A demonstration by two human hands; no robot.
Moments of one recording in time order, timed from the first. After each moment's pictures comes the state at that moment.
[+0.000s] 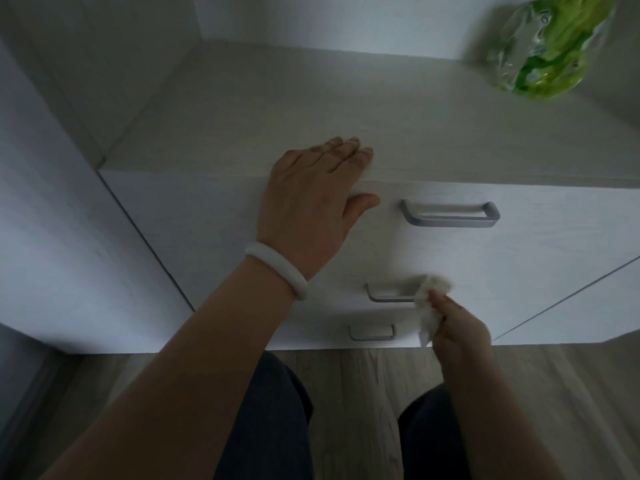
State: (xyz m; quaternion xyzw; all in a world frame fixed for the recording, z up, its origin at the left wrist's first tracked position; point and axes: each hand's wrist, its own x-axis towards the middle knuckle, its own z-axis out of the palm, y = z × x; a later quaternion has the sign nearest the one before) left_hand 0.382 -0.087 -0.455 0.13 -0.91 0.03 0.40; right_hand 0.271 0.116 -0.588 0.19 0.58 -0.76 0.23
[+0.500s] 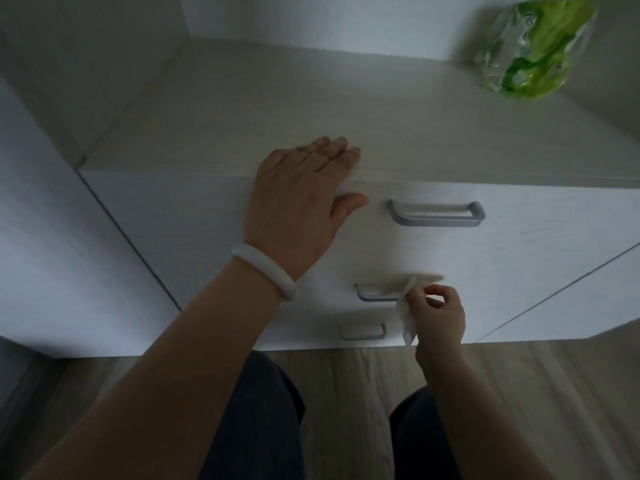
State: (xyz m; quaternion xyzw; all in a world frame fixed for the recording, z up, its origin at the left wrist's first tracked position) left_hand 0.381 -0.086 -0.455 0.13 -0.91 0.03 0.39; right_hand 0.283 0.104 -0.588 0.06 0.77 -0.63 0.10
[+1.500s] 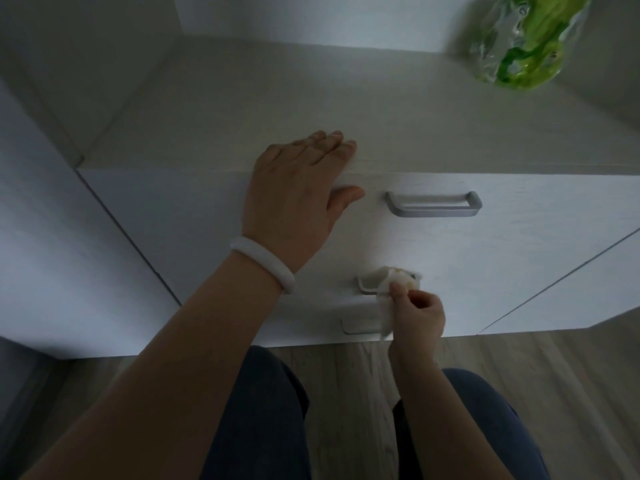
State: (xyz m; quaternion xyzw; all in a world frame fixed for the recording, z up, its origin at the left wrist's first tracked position) left_hand 0.381 -0.088 -0.455 0.14 -0.91 0.03 0.38; right_hand 0.312 0.084 -0.601 0.10 0.73 -0.67 0.08
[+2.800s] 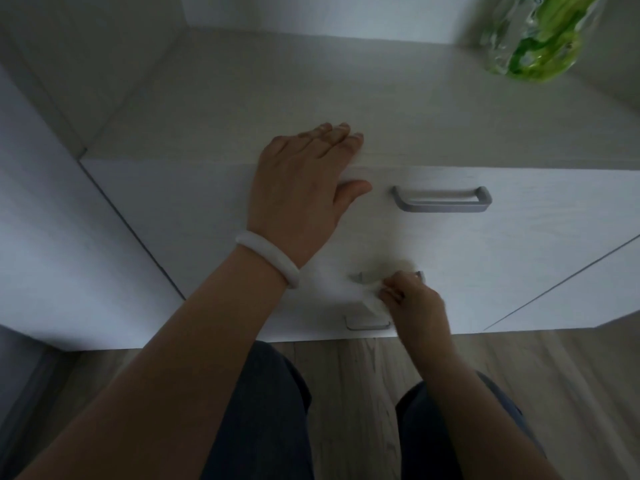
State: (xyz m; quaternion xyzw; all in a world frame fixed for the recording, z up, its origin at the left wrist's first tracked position) left_hand 0.381 -0.088 -0.457 0.13 -0.91 0.03 0.39; right_hand 0.294 0.100 -0.601 -0.36 0.88 -0.32 -0.04
